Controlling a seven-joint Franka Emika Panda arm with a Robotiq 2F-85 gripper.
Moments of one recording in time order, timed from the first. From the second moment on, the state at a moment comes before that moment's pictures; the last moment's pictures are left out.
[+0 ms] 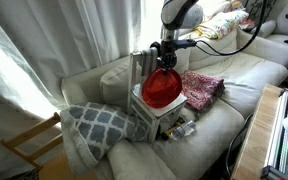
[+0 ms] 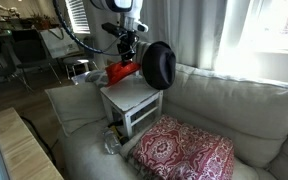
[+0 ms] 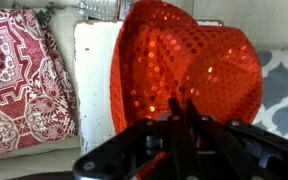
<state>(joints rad) -0.02 0.49 0.07 -1.94 0.29 2.31 0.01</state>
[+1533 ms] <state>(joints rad) -0.04 0.54 0.06 -1.99 0.32 2.46 0.02</state>
